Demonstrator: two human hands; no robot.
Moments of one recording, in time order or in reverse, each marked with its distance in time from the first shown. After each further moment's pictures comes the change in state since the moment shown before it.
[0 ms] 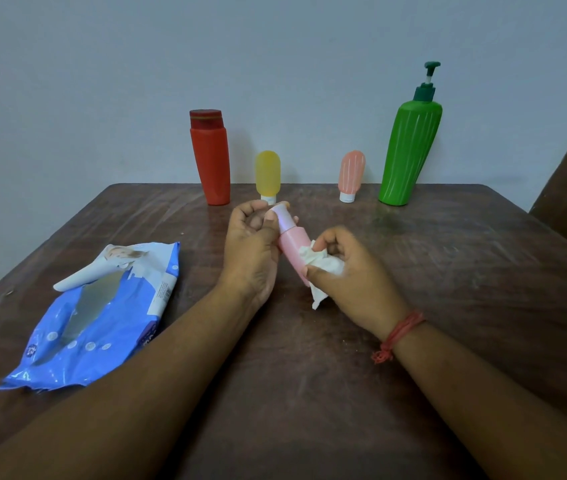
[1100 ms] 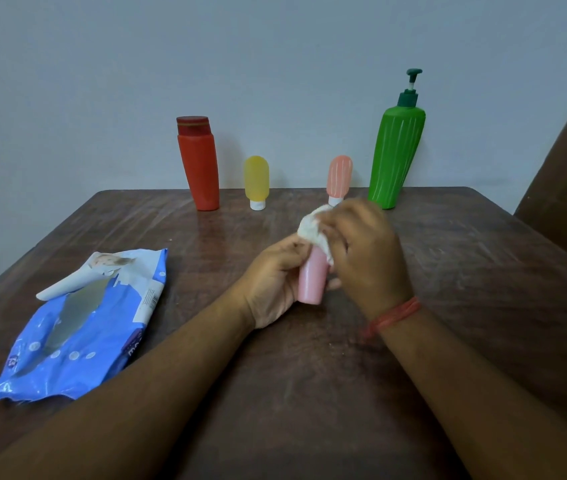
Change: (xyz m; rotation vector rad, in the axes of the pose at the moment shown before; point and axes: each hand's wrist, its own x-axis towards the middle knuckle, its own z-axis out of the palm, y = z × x) left_hand -0.025 -0.012 0.013 0.028 -0.519 -0.423; right_hand 0.026 0.000 -0.023 -0.434 0.473 -0.635
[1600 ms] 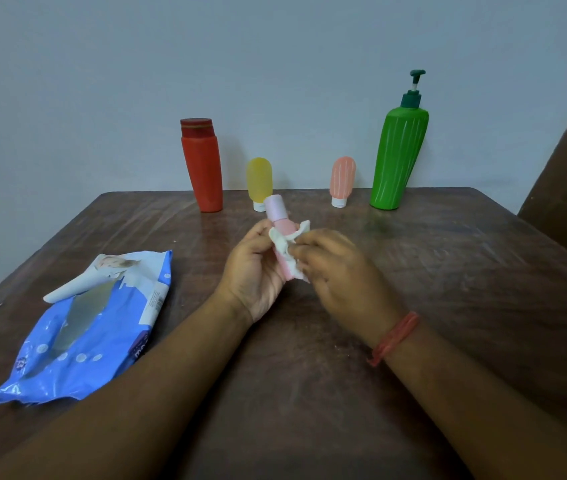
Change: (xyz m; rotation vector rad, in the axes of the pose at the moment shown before) left_hand 0.000 0.016 -0.015 -0.214 0.256 0.166; right_hand -0.021 -0.016 0.008 0.172 -0.330 -0.101
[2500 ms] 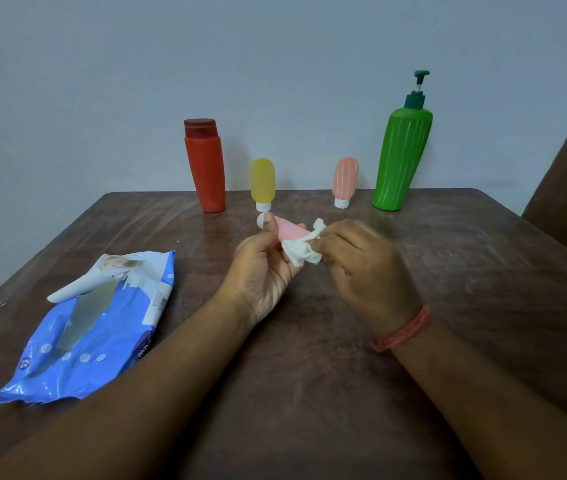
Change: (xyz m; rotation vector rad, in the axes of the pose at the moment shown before) left_hand 0.003 0.003 0.008 -0.123 0.147 -0.081; right_hand 0.003 0.002 -0.019 -0.176 0.158 -0.059
